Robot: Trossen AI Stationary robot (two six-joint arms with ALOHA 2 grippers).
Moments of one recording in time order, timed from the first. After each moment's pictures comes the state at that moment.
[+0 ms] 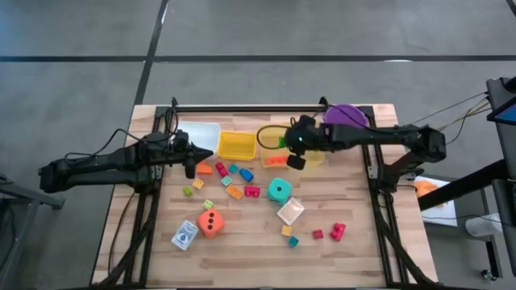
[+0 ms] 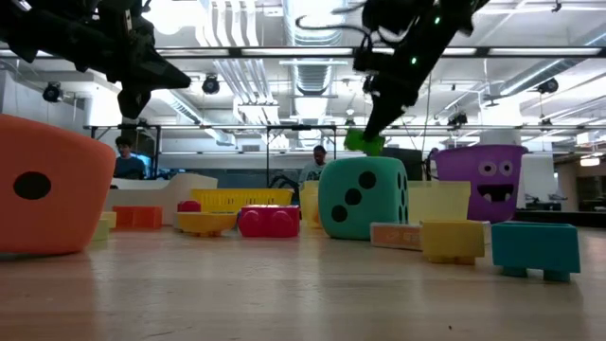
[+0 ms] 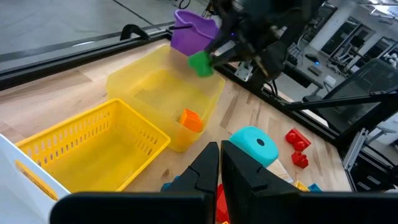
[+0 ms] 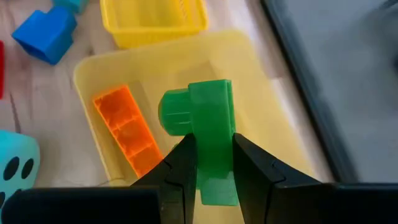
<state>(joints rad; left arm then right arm) 0.24 0.57 0.39 -0.12 0.03 -0.45 -0.23 1.52 1.08 -0.50 0.25 -0.05</state>
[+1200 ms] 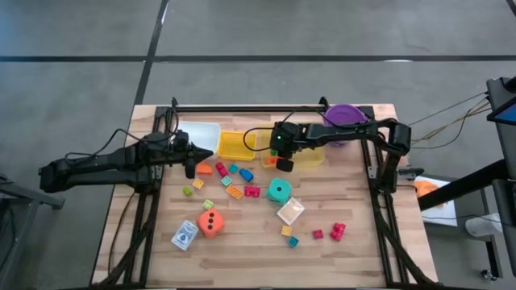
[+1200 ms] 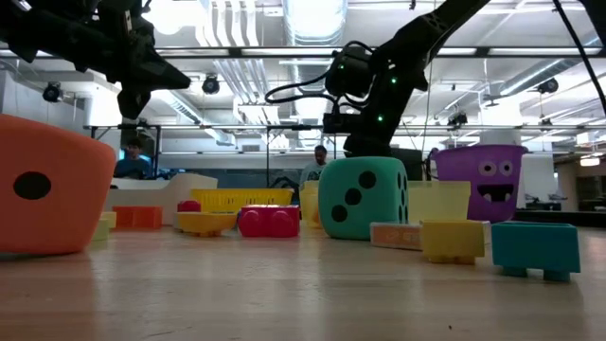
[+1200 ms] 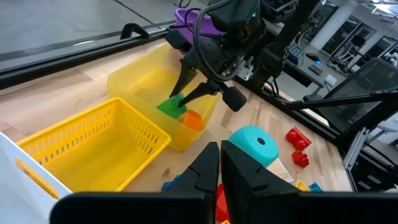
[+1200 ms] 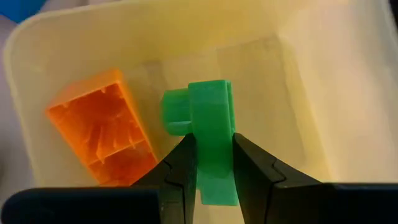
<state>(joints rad) 0.24 0.57 0.39 -0.13 0.03 -0.45 -0.30 1.83 1.18 -0.43 0.09 -0.12</state>
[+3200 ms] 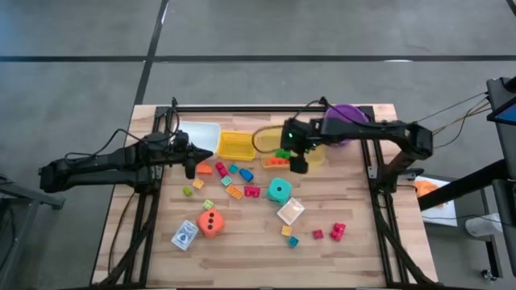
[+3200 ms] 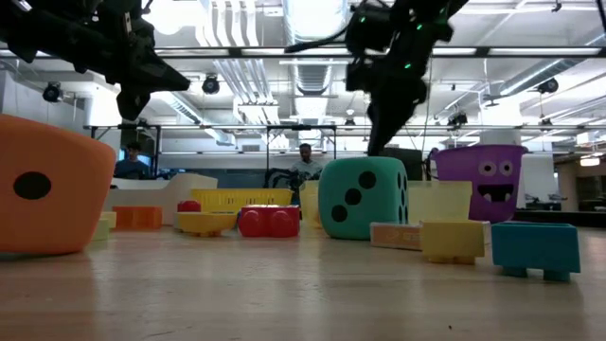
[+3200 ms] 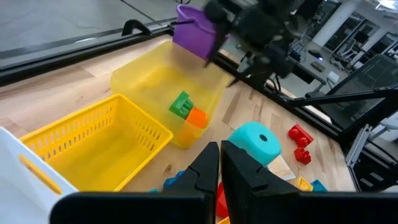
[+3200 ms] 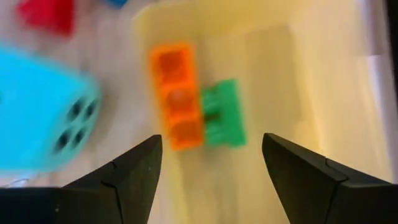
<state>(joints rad) 0.24 0.57 0.39 -0.15 0.03 -0.45 -0.24 1.61 1.23 -0.77 0.02 -0.16</state>
